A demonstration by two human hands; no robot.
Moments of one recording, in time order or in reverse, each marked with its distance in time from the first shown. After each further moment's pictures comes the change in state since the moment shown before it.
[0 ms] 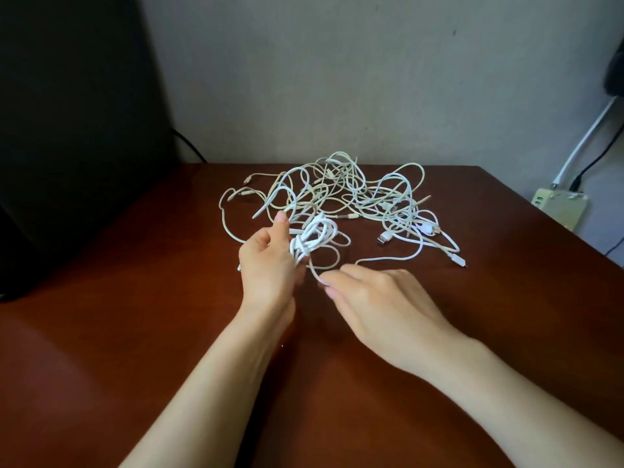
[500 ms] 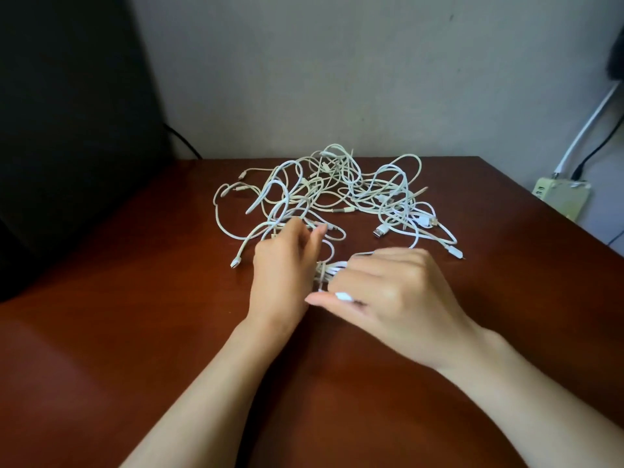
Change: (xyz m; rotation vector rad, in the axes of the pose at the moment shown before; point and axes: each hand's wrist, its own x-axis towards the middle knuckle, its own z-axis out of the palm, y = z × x) left_hand -0.009 -0.006 0.005 0.810 -0.088 0.500; right_hand 0.001 0.011 -0.016 0.111 0.310 -0.238
